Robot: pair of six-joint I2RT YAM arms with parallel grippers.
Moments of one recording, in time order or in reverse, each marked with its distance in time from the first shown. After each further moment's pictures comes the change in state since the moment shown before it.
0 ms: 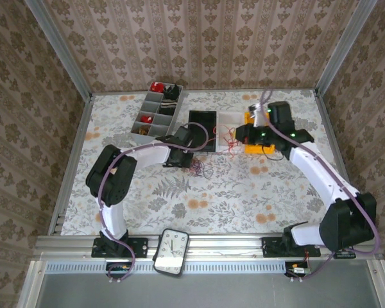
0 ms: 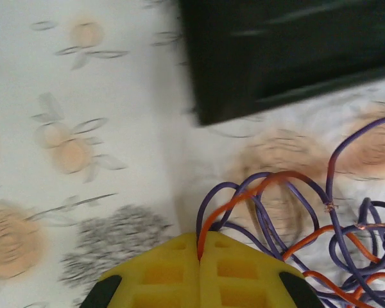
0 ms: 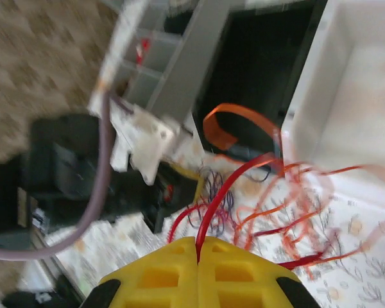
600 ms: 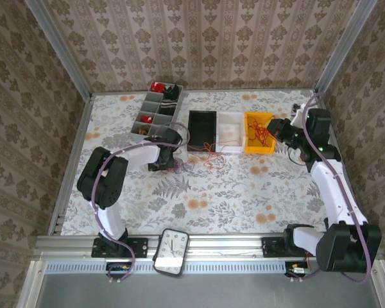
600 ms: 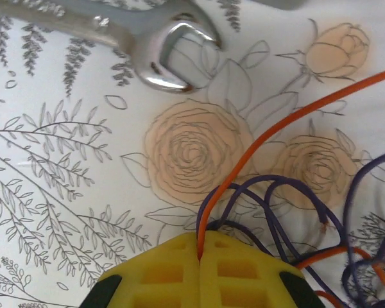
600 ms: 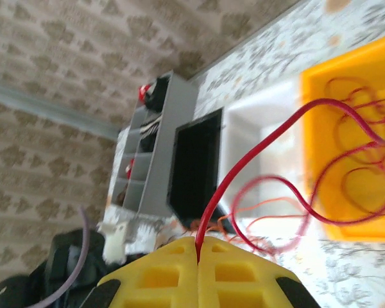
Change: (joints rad) left arm 0.091 -0.072 -0.084 -0.149 -0.239 -0.244; right arm -0.307 -0.193 -0.169 0.150 0.003 0.216
